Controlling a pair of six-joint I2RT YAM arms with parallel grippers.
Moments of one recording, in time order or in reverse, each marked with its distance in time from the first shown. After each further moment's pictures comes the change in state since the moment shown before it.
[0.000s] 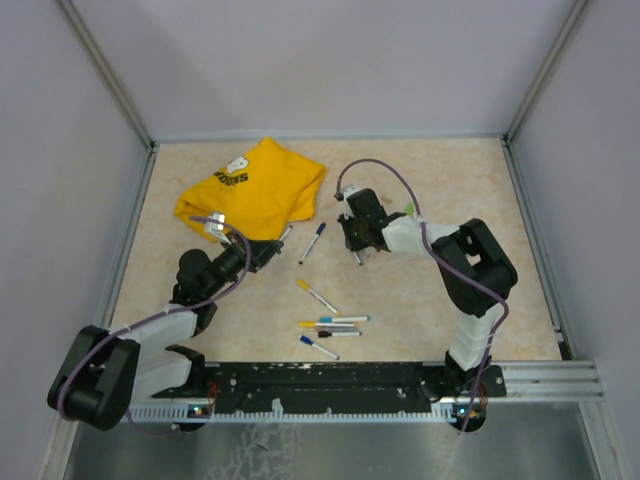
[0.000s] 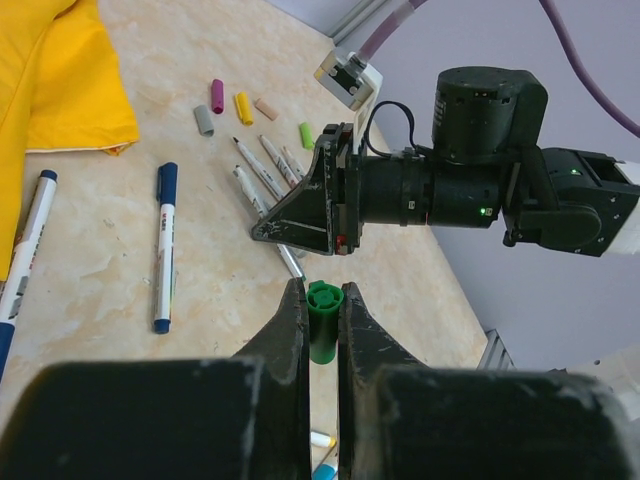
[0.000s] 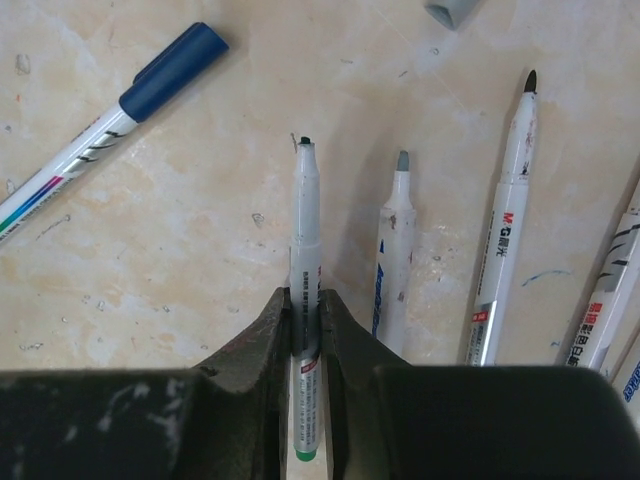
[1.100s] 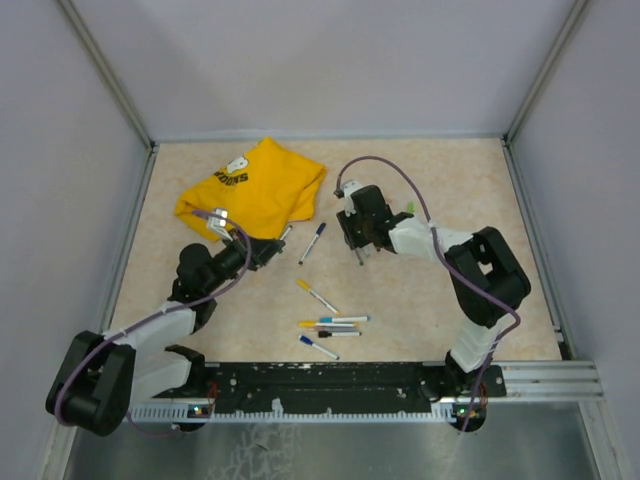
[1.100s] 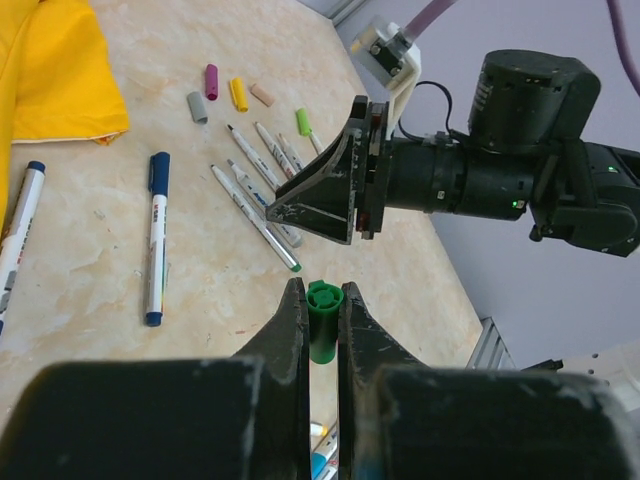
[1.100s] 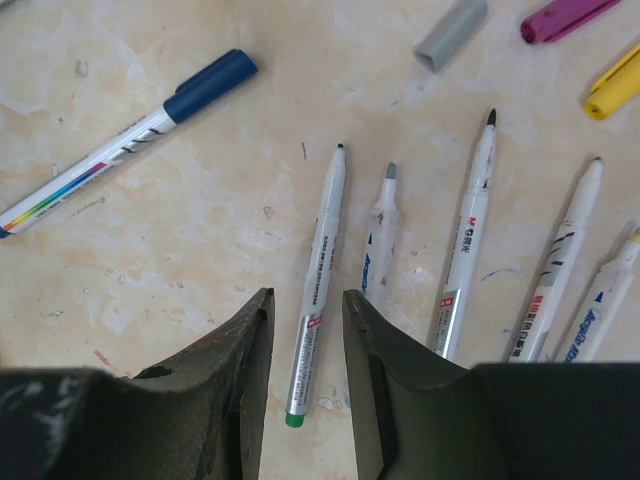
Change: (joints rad) left arm 0.000 -0.032 0.033 -0.097 0.023 -0.003; right arm 0.000 -0.074 -0.030 0.002 -0.005 -0.080
